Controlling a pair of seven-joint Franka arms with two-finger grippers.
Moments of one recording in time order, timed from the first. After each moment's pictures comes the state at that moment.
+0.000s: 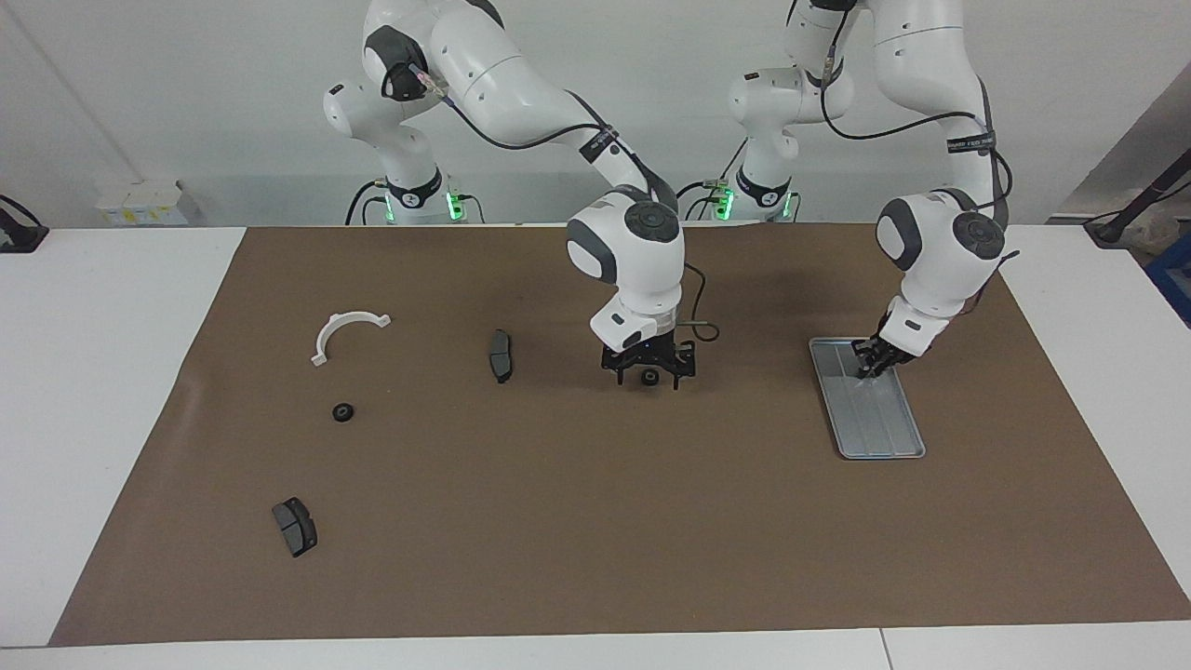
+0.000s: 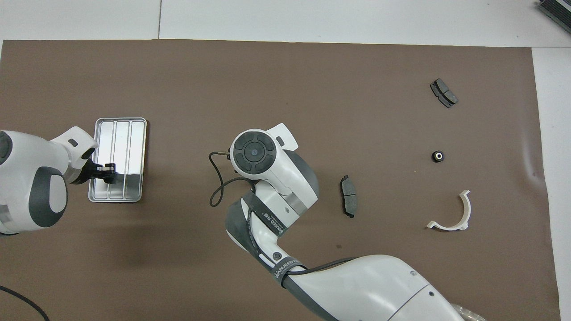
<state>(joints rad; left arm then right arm) 0.01 0.15 0.06 -2.22 -0.02 2.39 0.07 0.68 0.64 0.03 -1.47 -0.07 2.25 0.94</state>
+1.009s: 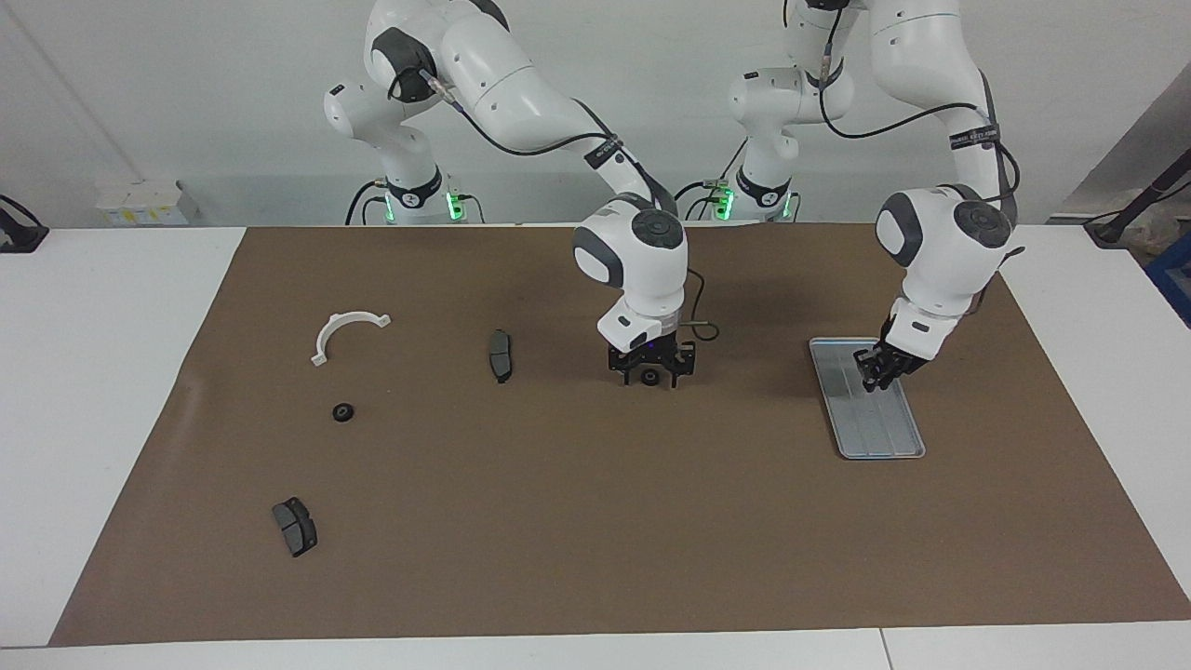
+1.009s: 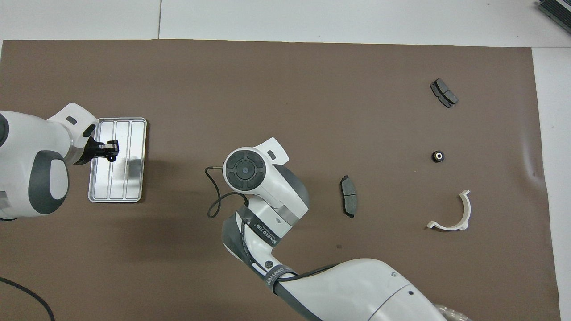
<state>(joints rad) -0.02 0.16 0.03 -2.11 -0.02 2.38 -0.06 0.70 0.64 0.03 -1.53 -0.08 2.30 0.94</state>
